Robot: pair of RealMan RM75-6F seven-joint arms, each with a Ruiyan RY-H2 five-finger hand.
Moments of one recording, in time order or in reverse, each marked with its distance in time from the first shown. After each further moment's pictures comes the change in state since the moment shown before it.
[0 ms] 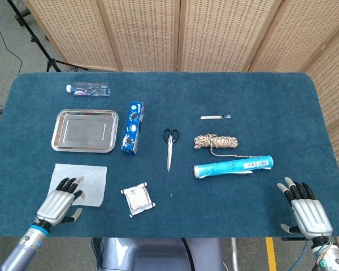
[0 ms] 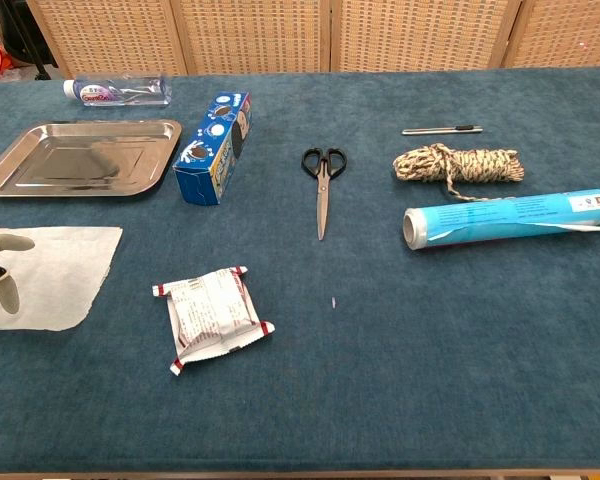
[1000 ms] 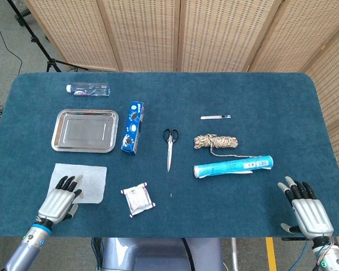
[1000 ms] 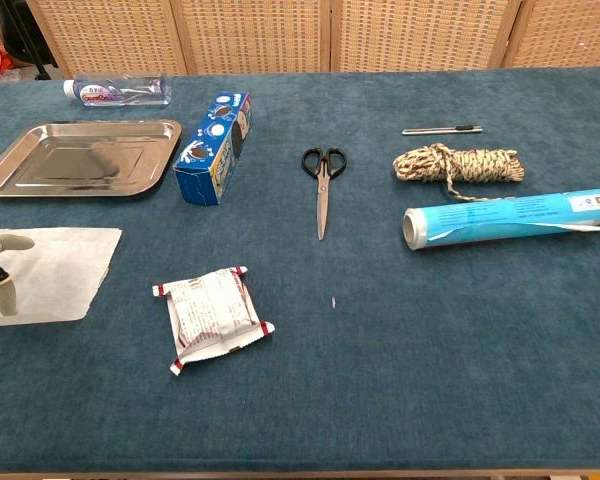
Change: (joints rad) left arm 0.000 -0.057 -0.005 0.048 -0.041 0.026 0.084; right arm -0.006 0.001 0.003 0.004 -0.016 0.012 0.018
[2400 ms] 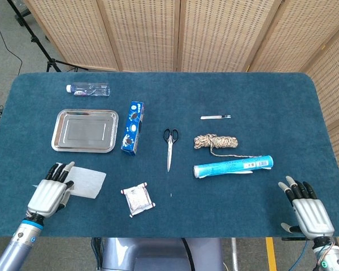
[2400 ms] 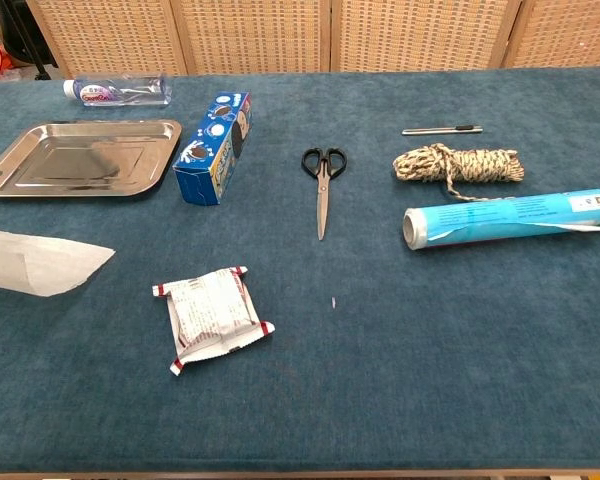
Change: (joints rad) left arm 0.011 0.087 -0.039 -0.092 0.051 0.119 0.024; right arm -0.005 0.001 0.003 -0.001 -0.006 0.007 0.006
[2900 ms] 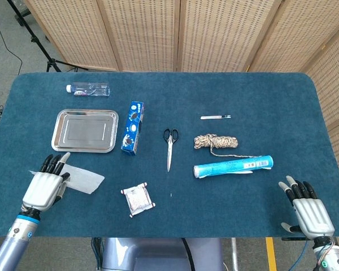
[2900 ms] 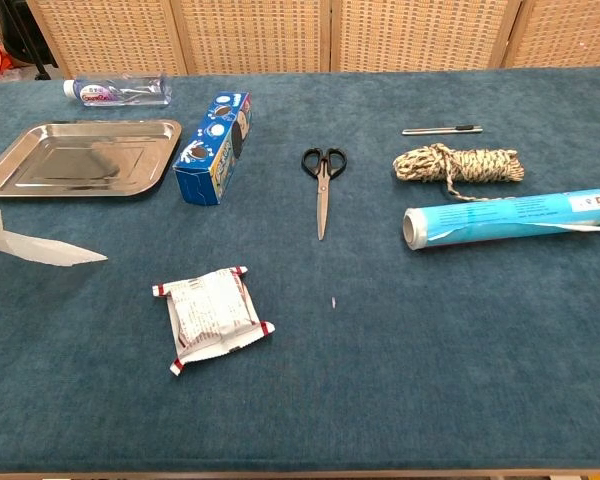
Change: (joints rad) left arm -0.012 0.037 -0.048 -0.032 0.004 0.045 0.048; right arm 0.000 0.000 0.002 0.001 0.001 0.000 0.002
